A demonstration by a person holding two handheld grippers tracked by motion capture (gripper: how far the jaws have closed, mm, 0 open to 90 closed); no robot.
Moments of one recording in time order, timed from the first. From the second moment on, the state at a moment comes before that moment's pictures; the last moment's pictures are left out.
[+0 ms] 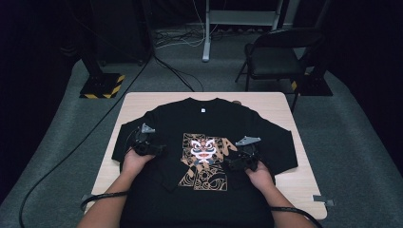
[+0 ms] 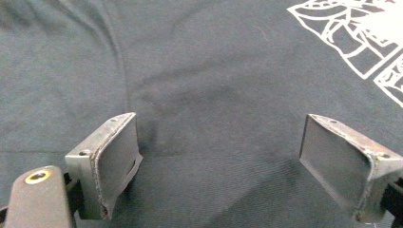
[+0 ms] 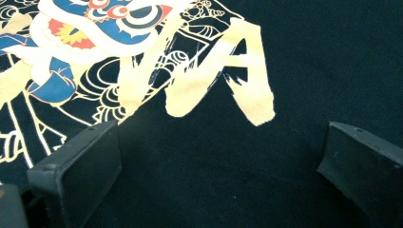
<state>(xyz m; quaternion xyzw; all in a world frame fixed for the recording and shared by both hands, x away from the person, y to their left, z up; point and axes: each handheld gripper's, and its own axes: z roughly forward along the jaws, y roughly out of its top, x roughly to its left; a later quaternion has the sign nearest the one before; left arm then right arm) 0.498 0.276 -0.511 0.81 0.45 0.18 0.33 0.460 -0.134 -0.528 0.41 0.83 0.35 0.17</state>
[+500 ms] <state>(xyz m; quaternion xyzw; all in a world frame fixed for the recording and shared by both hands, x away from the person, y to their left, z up) 0.499 0.304 -0.503 0.78 0.49 0.19 0.35 0.460 -0.134 -0.528 0.41 0.83 0.35 0.17</state>
